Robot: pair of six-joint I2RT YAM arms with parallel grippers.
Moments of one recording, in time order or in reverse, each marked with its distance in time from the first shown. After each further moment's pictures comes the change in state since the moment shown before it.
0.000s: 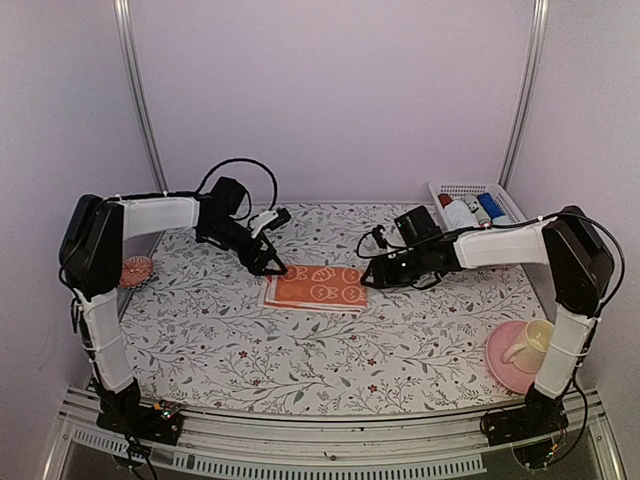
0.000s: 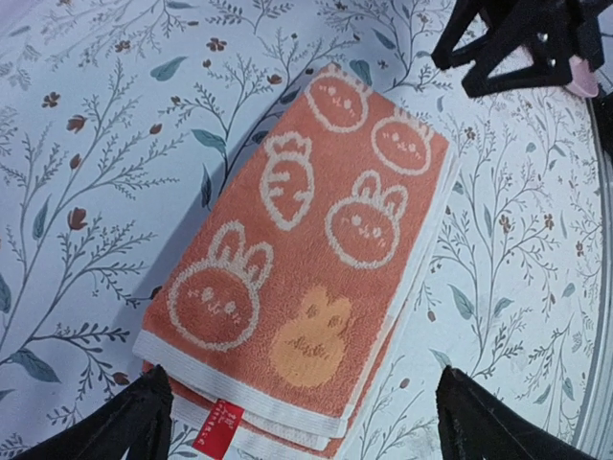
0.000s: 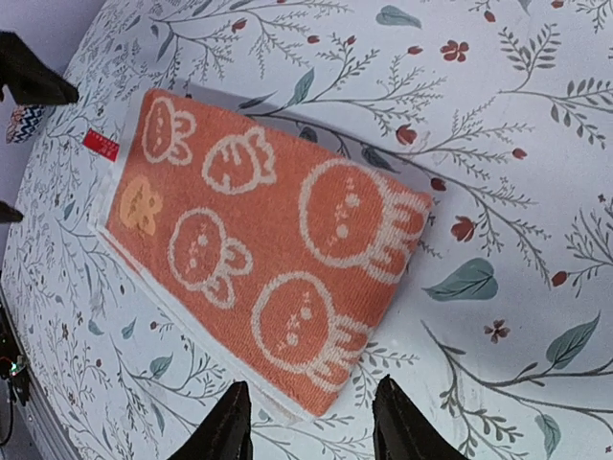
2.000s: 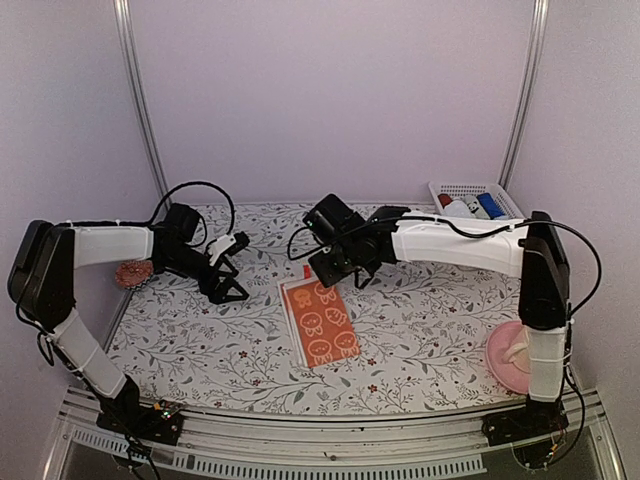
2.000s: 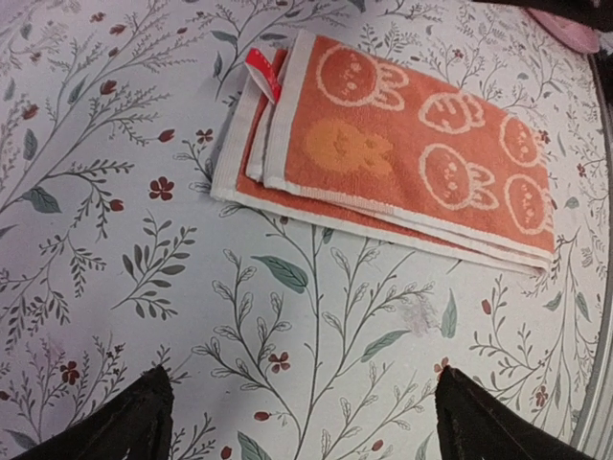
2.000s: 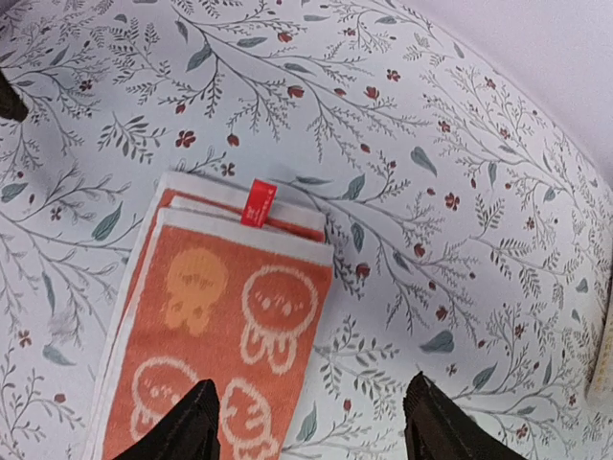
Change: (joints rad) left arm 0.139 -0.344 -0.486 0.132 -0.012 0.099; right arm 0.373 0.166 0.562 -0.502 0.691 -0.153
